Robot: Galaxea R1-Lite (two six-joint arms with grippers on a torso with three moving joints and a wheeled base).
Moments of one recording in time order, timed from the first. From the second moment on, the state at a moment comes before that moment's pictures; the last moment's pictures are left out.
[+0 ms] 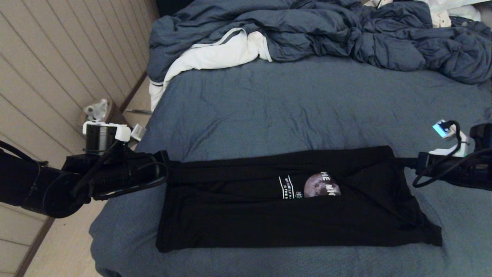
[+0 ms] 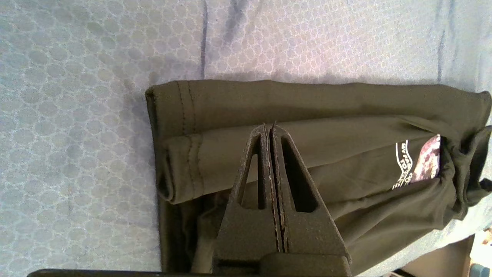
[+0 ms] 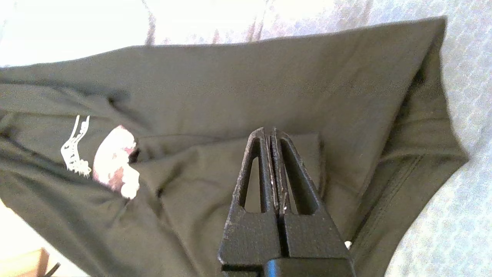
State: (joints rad) left arm -0.28 1.81 -0.83 -0.56 -0.30 -0.54; right arm -0.44 1.86 -0.98 -0.33 0.87 -0.08
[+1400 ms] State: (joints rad) left arm -0.28 1.84 -0.83 -0.57 -0.30 -0.54; right arm -0.39 1.89 -0.89 -0.35 0.86 -0.13
